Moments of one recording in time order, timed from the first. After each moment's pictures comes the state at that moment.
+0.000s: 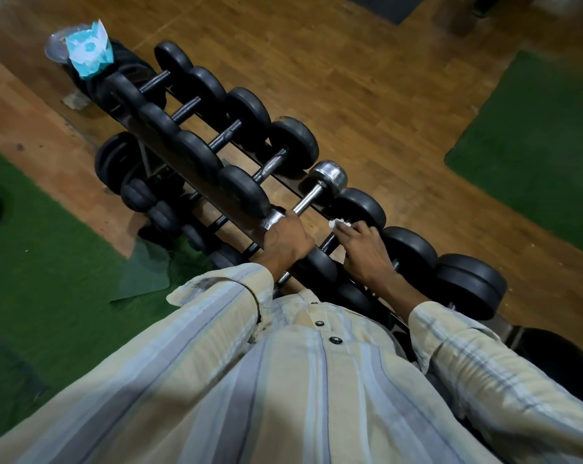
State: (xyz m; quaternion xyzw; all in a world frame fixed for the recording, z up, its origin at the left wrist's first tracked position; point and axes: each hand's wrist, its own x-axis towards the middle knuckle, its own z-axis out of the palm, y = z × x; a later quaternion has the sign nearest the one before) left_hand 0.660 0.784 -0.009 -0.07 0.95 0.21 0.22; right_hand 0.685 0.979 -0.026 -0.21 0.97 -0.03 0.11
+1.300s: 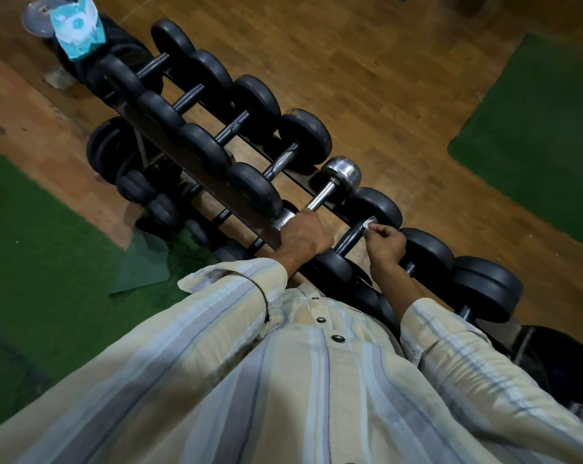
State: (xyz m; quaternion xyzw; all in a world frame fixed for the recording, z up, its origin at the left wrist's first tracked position) left_hand 0.640 0.780 0.007 -0.08 0.93 0.20 0.28; right_hand 0.658 0.943 -0.051 0.45 0.73 -0.52 0.02
